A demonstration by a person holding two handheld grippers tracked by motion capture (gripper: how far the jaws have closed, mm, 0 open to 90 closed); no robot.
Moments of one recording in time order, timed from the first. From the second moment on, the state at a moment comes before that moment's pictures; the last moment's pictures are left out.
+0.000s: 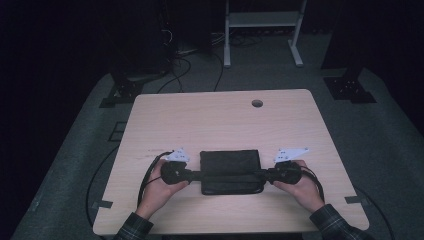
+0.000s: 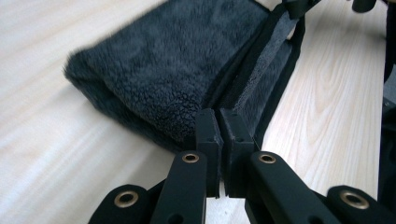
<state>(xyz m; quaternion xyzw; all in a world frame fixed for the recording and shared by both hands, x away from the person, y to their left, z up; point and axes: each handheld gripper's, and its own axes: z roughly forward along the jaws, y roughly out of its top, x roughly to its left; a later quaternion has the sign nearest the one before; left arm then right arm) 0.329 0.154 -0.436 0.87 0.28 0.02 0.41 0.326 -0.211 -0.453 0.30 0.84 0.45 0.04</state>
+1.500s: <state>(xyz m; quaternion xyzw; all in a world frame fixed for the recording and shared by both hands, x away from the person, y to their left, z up) 0.325 0.166 -0.441 0.85 0.31 0.08 0.42 0.336 -0.228 -0.462 0.32 0.83 0.44 0.12</state>
